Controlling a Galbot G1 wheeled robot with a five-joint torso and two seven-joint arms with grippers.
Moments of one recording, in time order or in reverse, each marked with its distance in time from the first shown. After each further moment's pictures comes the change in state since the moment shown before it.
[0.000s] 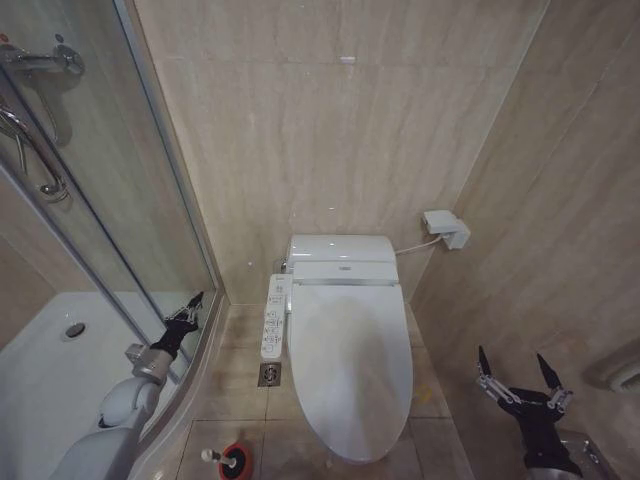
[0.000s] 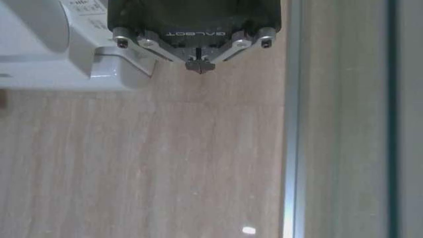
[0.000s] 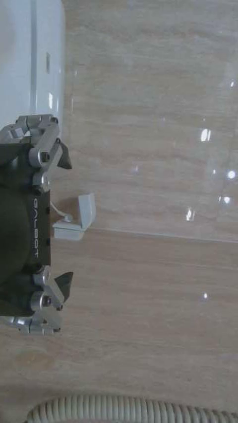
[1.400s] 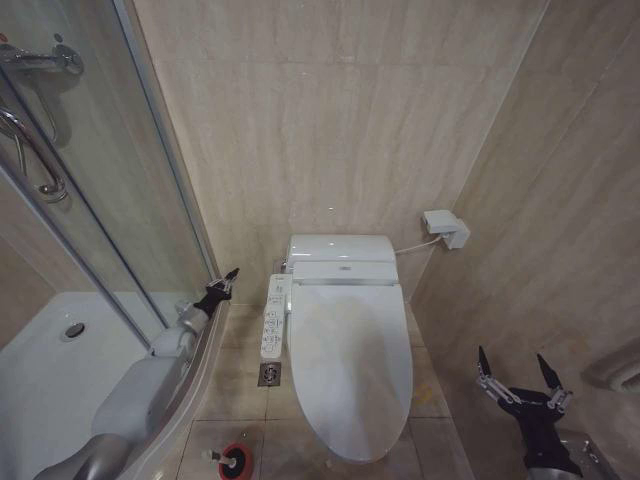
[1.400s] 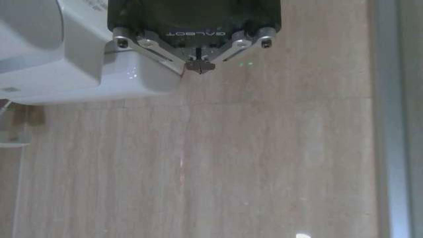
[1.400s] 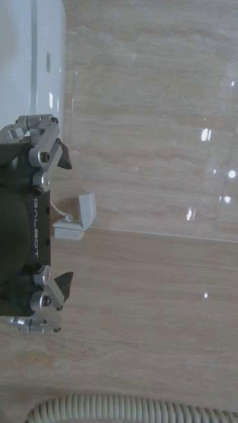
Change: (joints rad) left arm -0.481 -0.073 0.341 0.522 -0.016 -0.143 0.137; right arm 0.000 0.000 0.000 0.000 0.000 0.000 0.000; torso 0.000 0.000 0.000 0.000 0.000
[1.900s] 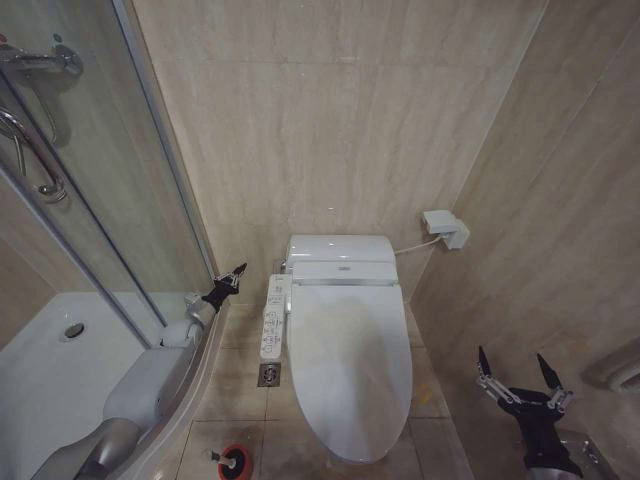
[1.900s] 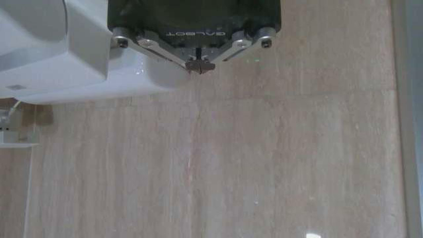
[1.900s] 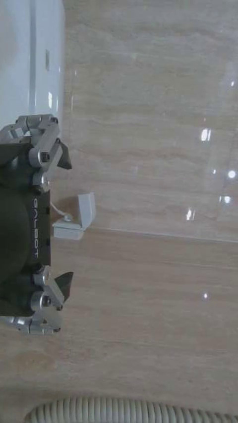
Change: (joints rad) left arm -0.023 -0.005 0.024 0.012 0.001 0.000 0.007; right arm 0.000 0.000 0.000 0.000 0.000 0.000 0.000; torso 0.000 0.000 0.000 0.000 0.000
